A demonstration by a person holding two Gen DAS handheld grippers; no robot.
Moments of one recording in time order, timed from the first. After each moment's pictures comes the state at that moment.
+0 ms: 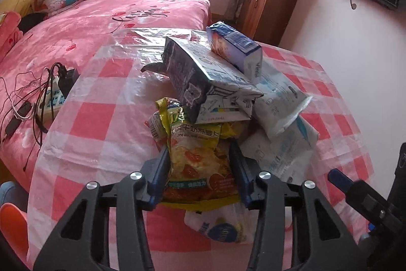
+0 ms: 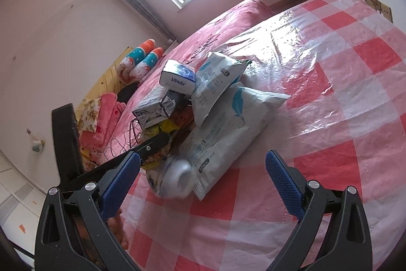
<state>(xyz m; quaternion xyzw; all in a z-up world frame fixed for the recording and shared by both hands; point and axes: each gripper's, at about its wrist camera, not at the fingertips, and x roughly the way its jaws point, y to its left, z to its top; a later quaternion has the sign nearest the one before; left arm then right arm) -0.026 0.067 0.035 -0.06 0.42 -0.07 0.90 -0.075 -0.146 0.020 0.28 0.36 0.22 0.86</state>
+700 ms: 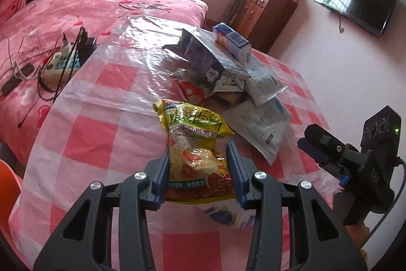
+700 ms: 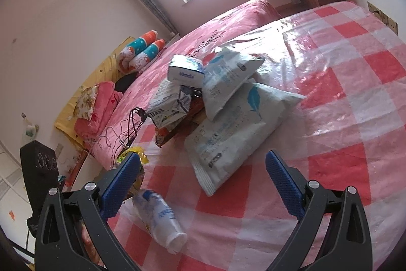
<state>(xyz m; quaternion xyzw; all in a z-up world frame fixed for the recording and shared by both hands) -0.098 0.115 0.036 -0.15 0.41 -0.10 0.90 -0.071 -0.120 0.028 0.23 0.36 0.23 0.87</state>
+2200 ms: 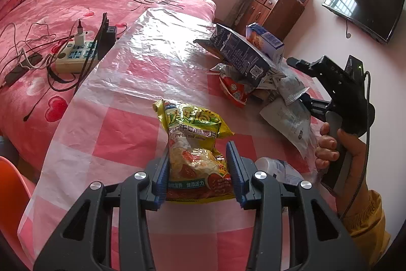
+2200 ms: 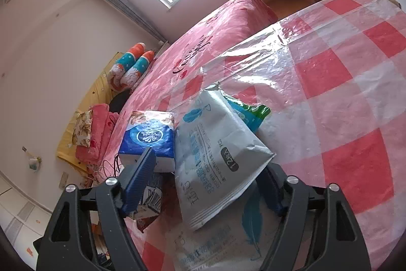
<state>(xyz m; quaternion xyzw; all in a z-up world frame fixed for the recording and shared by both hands) -0.095 0.160 0.012 -0.16 0.41 -0.09 0.89 0.063 -0.126 0.008 0.30 0.38 0.21 0.85</state>
